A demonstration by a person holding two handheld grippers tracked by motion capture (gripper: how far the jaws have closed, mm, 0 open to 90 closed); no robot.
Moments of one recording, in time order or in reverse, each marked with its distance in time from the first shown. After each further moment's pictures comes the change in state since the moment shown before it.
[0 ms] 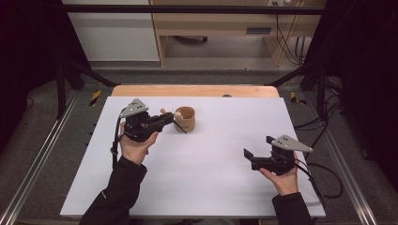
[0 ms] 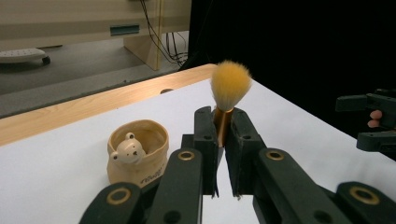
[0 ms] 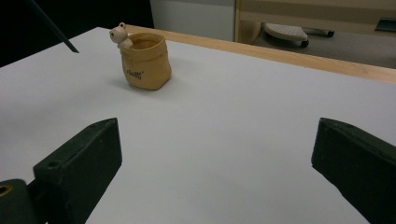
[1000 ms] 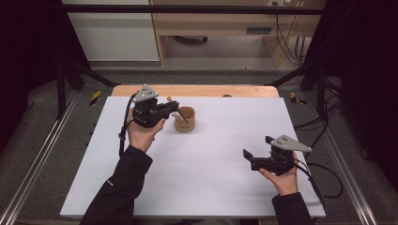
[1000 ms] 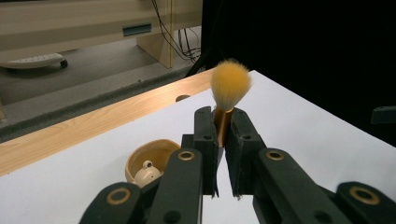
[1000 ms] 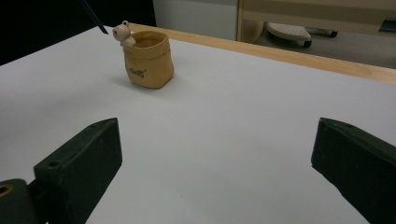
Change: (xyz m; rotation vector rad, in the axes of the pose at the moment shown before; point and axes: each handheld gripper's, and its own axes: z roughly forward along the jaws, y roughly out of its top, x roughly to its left) left arm 0.010 0.025 0.030 0.035 0.058 0.036; right arm 0.001 0.000 0.001 0.002 0.010 -0.012
